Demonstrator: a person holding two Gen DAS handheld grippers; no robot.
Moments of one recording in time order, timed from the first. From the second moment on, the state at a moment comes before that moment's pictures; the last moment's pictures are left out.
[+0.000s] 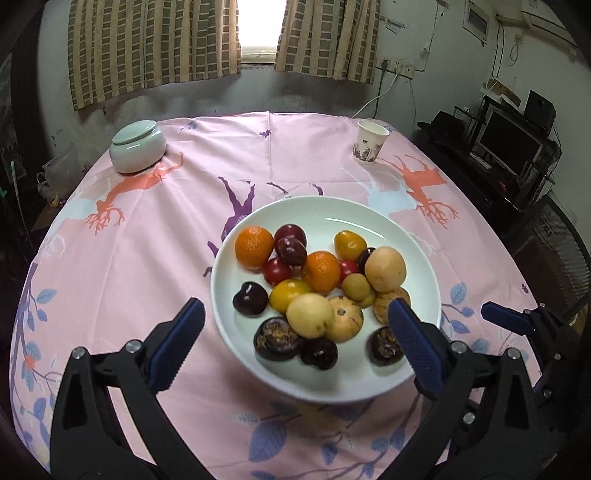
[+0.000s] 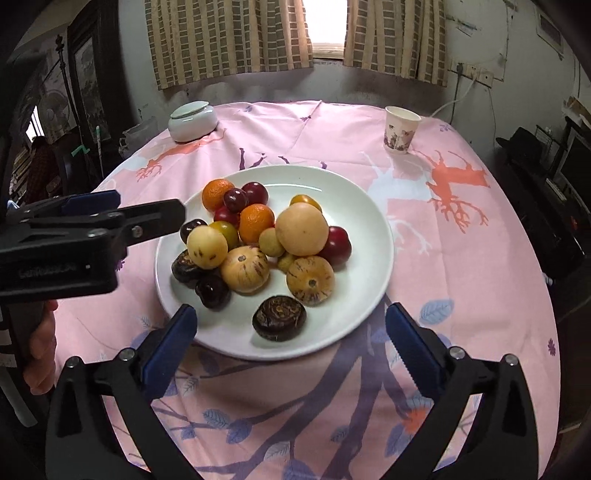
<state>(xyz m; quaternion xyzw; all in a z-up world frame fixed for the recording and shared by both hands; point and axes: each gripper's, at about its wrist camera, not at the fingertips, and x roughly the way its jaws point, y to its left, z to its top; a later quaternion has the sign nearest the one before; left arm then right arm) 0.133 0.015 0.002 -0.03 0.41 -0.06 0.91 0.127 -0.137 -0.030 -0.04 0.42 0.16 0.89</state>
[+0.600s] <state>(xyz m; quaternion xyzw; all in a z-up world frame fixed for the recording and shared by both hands) 0.044 0.005 0.000 -0.03 0.40 -0.07 0.91 0.066 -0.146 -0.021 -0.06 0.43 0.14 0.89</state>
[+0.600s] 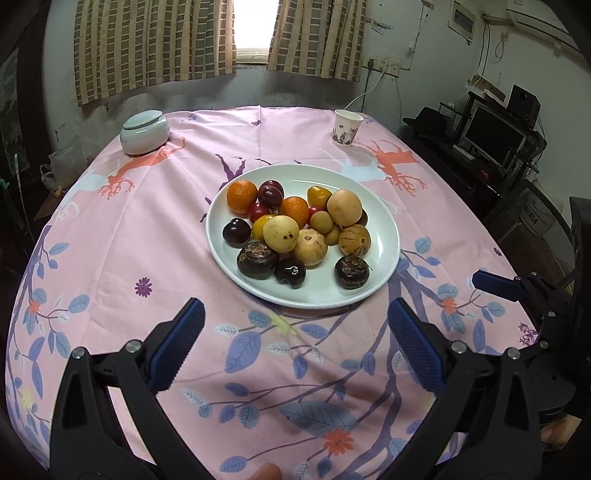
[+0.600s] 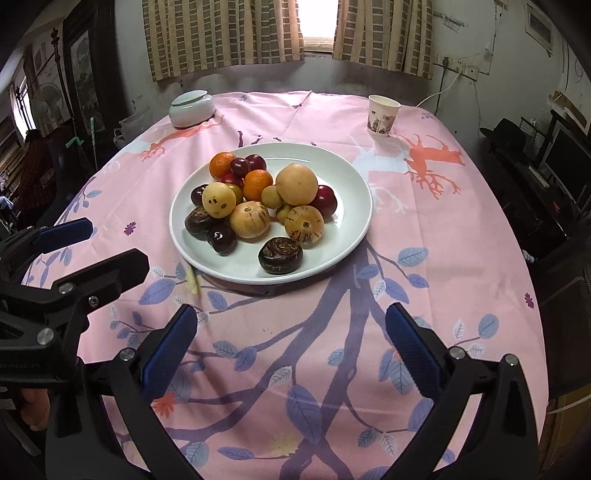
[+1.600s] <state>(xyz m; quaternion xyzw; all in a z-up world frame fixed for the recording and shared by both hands) 0.049 0.014 0.005 -0.01 0.38 -0.03 0.92 0.065 -0.142 -0.019 -0.07 0.43 0.13 0.89</state>
